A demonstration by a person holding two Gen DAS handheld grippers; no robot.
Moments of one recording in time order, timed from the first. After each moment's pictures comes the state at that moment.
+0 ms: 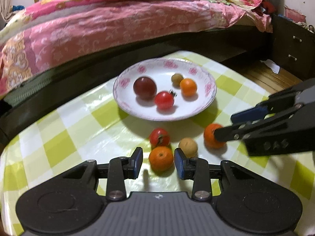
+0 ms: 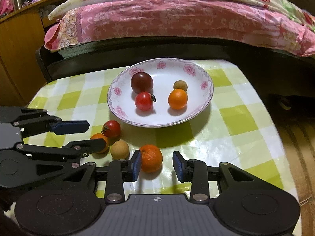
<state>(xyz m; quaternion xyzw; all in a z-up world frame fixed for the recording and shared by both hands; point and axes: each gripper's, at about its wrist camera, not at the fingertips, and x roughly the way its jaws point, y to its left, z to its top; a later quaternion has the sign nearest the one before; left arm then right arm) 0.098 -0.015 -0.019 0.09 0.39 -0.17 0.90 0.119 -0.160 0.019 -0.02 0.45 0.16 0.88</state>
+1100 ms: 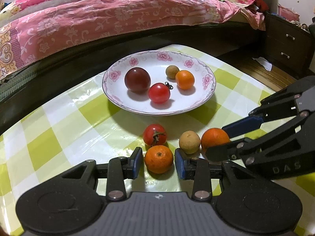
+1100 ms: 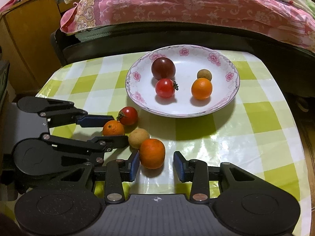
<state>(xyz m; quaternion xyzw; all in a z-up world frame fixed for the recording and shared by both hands) 0.112 -0.015 -0.037 0.08 0.39 -0.20 0.90 0.126 -0.147 0.006 -0.04 0.48 0.21 0.85</state>
